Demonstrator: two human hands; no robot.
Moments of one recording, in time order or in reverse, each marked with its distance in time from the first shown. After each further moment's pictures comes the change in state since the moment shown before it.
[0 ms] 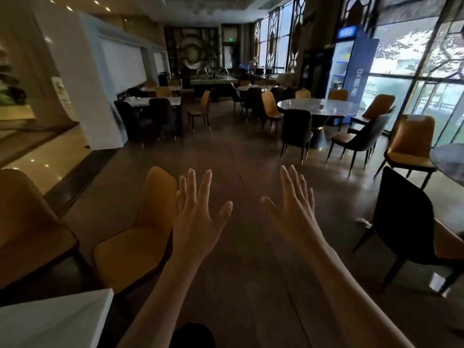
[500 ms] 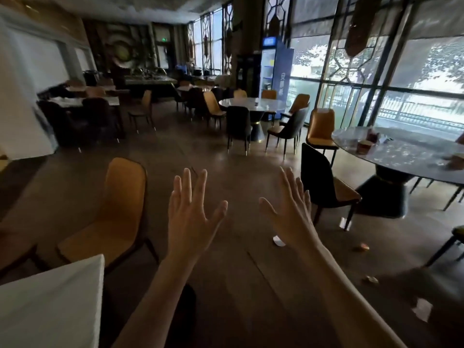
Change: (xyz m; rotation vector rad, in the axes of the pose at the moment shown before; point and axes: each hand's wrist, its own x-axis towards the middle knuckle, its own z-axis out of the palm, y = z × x) left_hand -0.216 0.038 -0.141 -0.172 -0.111 0.189; right_hand -0.281 -0.122 -0.111 -0.167 0.143 0.191
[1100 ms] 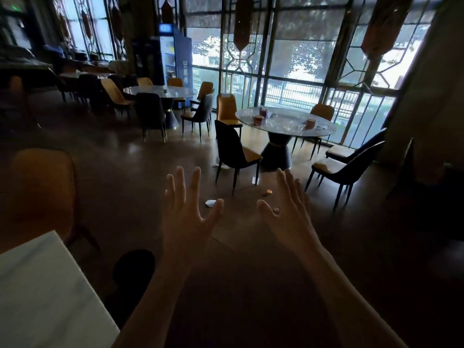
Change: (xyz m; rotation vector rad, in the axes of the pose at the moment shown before) left_hand -0.278 0.052 -0.176 -0.307 -0.140 0.257; right_hand -0.372 -0.164 -0.144 -0.273 0.157 0.322
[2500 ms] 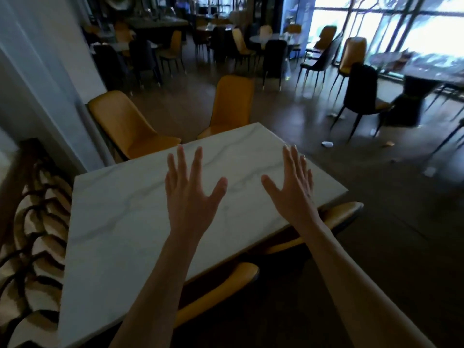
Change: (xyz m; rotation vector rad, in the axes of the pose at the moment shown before) left_hand -0.545 -0.195 -0.673 0.417 0.107 -0.358; right_hand -0.583 -0.591 0.064 0.277 -0.225 -0.167
